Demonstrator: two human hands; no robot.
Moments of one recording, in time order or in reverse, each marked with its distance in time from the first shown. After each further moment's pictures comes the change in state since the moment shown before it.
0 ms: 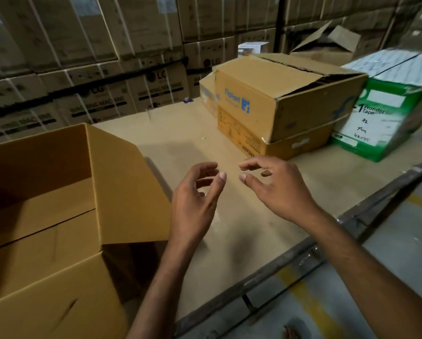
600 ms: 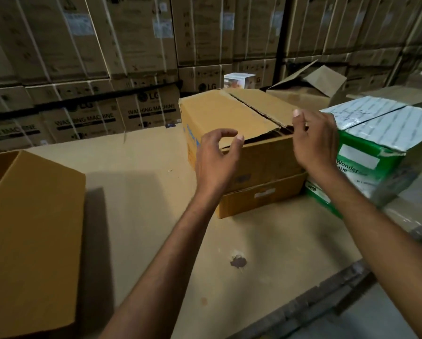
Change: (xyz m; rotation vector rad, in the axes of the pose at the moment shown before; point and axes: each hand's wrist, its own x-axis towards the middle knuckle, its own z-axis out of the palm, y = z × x) left_hand 0.205 0.068 0.264 0.015 0.158 0.029; right_hand 0.234 0.209 -0.195 -0.377 0.462 0.065
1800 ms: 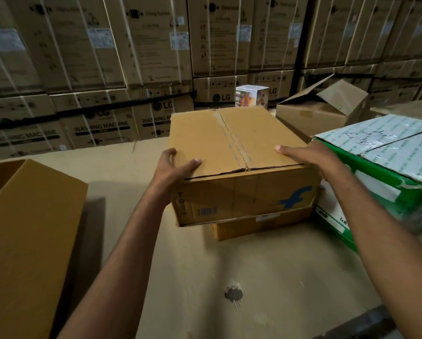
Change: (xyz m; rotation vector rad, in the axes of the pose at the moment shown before) left_hand 0.086 -0.061 -0.041 -0.038 0.006 -0.516; right_hand 0.093 0.063 0.059 0.003 -0.645 0.501
